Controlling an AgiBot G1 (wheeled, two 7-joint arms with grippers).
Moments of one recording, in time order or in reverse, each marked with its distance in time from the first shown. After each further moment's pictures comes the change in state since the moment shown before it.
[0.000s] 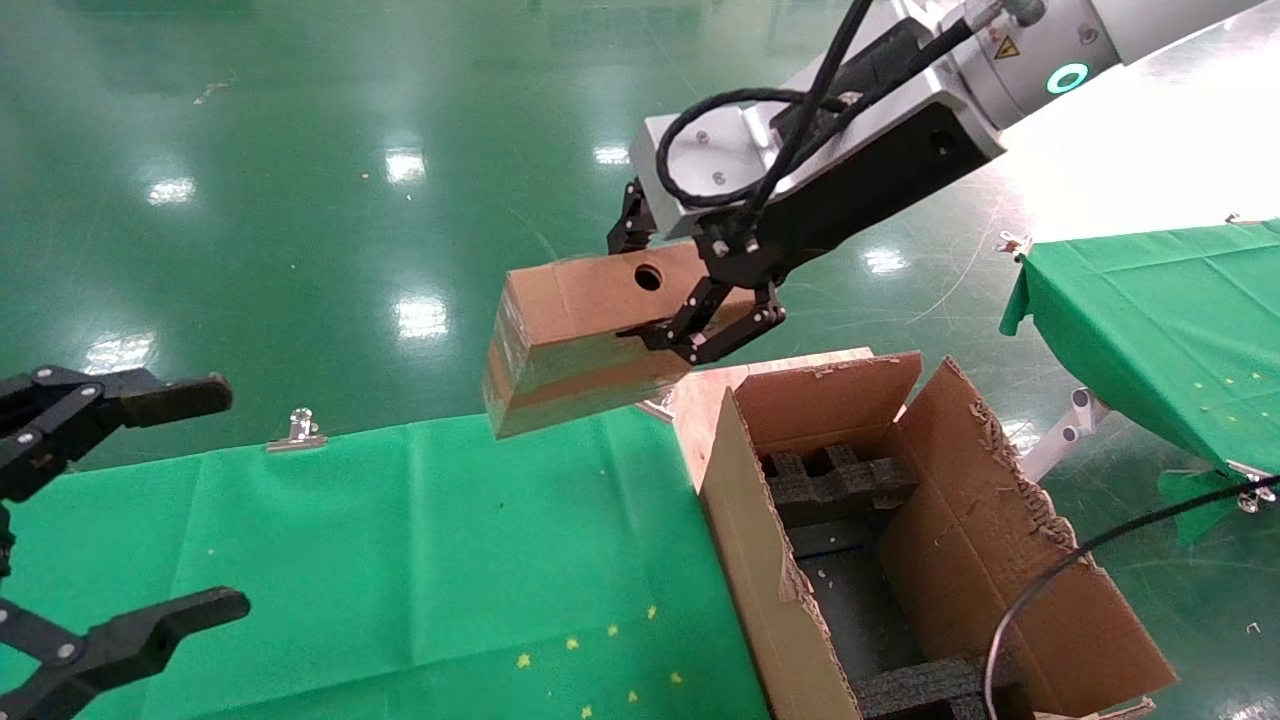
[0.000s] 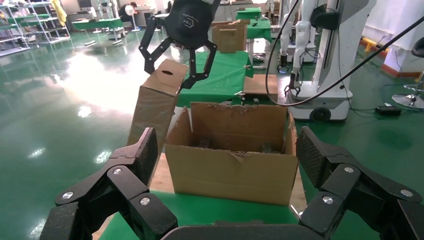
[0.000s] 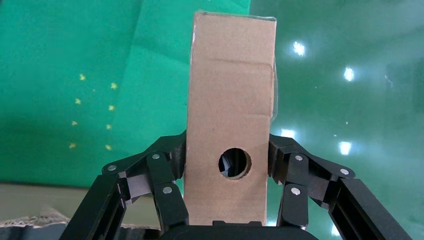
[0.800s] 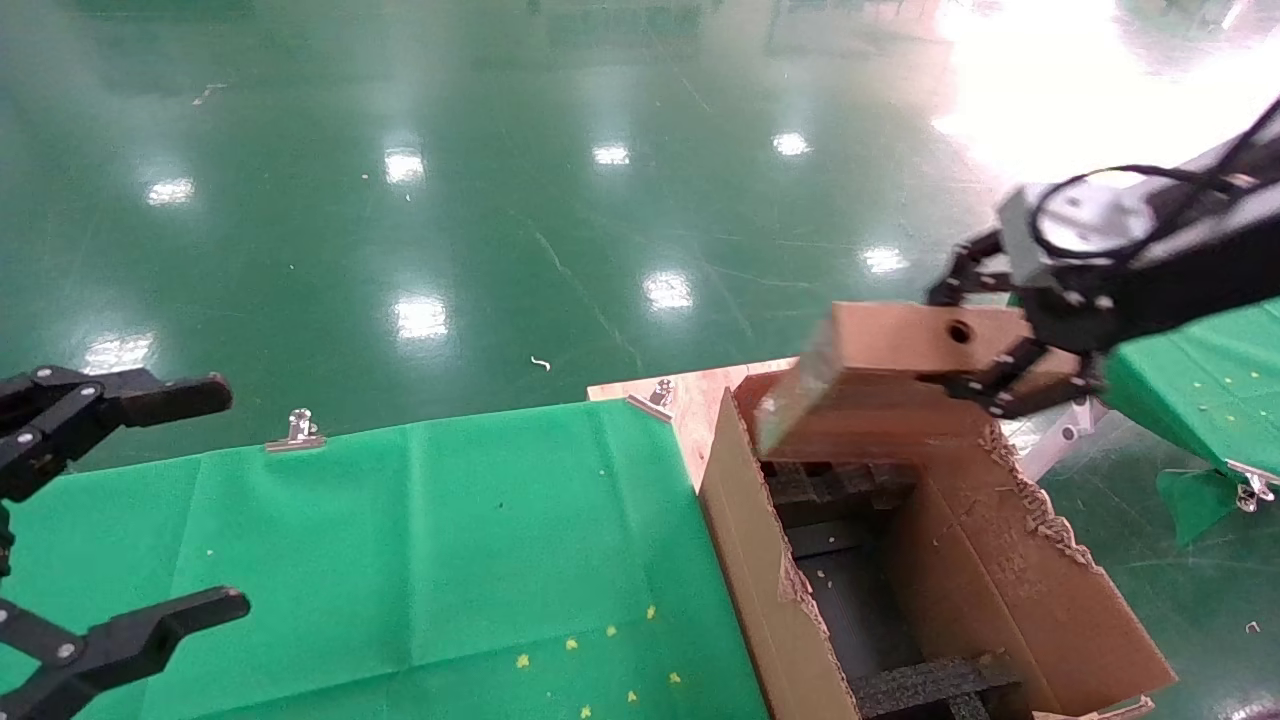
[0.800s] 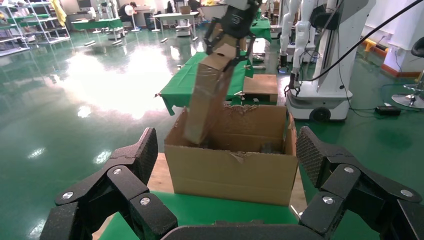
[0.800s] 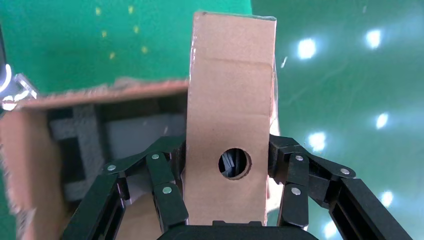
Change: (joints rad) left arm 0.000 0.000 0.000 0.000 0.000 0.000 0.000; right arm 0.235 0.352 -0.414 0.030 0.085 -0.002 0.021
